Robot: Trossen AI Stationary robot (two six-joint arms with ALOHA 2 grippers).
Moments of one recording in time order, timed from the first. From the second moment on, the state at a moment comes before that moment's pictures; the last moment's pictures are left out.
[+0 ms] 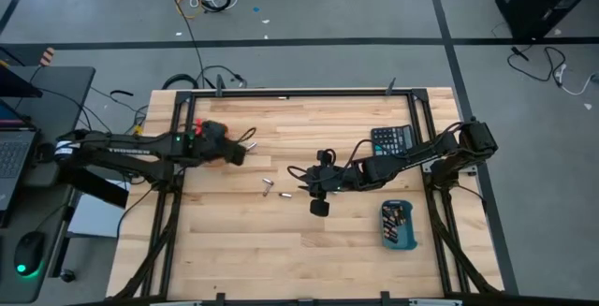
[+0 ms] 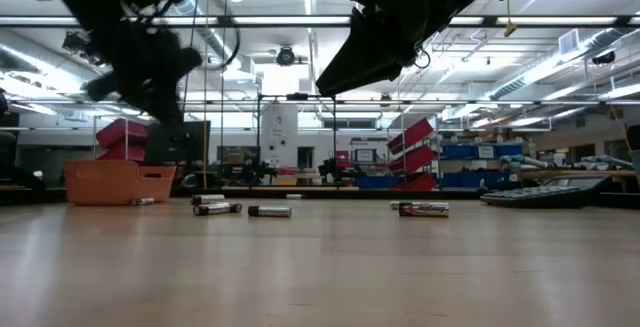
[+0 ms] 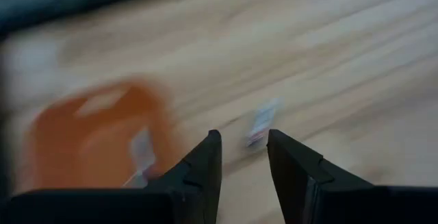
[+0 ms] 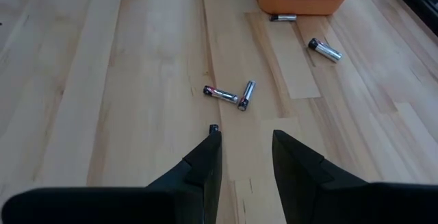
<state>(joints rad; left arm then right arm) 0.08 0.98 0.64 -0.67 -0.61 -0.91 0.18 1.68 1.05 -0.04 0.28 0.16</state>
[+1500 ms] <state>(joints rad) 0.36 1.40 0.68 -0.37 -0.26 -0.26 0.18 1.68 1.05 -0.05 0.27 0.18</state>
